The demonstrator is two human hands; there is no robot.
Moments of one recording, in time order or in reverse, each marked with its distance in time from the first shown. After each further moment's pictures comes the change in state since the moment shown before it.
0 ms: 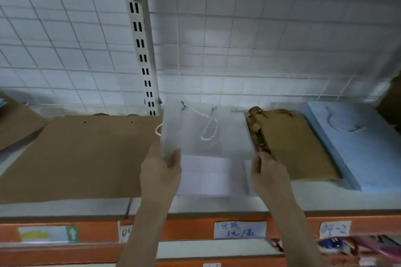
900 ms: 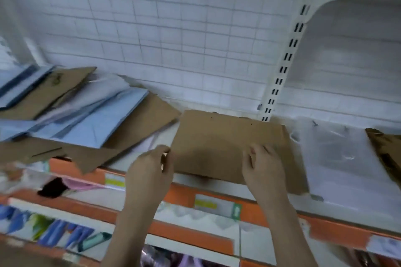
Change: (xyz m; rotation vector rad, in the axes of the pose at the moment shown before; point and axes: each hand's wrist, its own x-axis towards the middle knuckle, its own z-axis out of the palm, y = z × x) left_hand 0.046 -0.160 -0.267 0.402 0.174 0.205; right_hand -0.105 -0.272 0.106 0.085 0.120 -0.376
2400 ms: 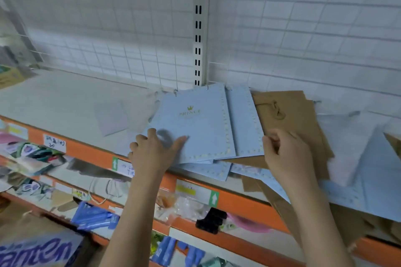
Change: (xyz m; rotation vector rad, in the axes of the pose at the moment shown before) left_hand 0.245 -0.536 -0.237 0.217 -0.124 -0.488; right_hand 0.031 -0.528 0.284 0.148 -0.104 -0.008
